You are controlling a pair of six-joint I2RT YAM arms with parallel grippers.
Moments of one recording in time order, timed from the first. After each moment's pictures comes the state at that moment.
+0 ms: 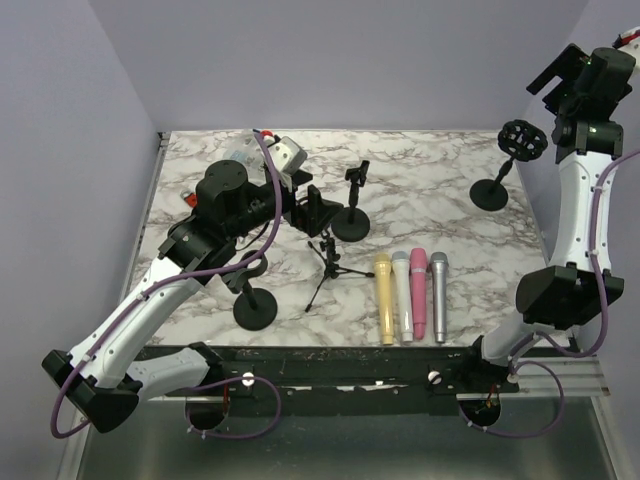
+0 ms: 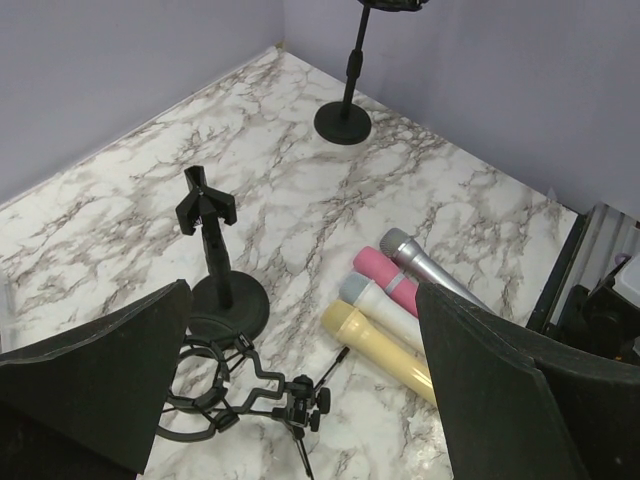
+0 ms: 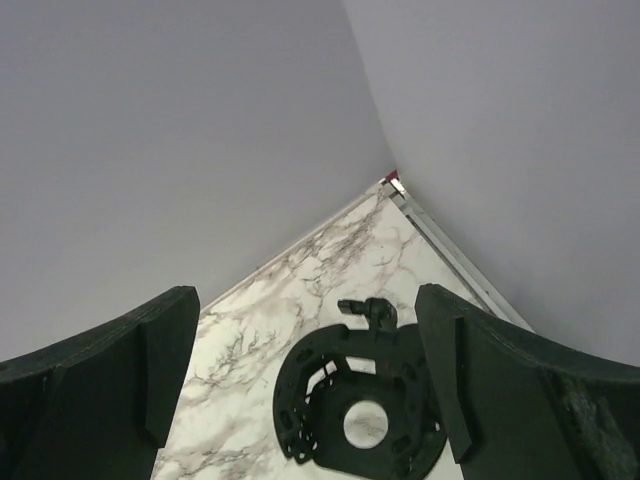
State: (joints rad) left arm -0.66 1.08 1.25 -0.25 0.30 -0.11; right arm -0.21 1.64 1.96 -0.52 0.23 0.38
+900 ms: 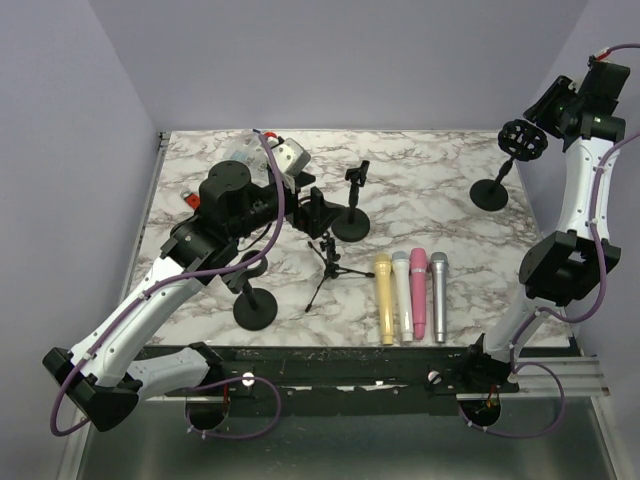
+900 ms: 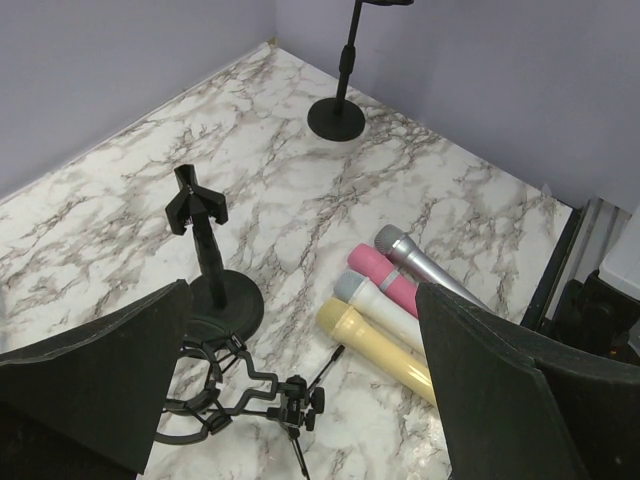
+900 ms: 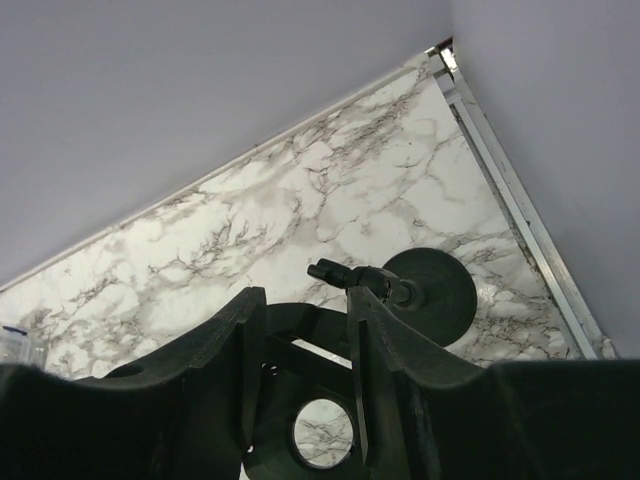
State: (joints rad) left arm -0.68 1.09 1.25 -0.26 0.30 -0.10; right arm -0.34 1.87 2.09 -0.69 -0.17 0.29
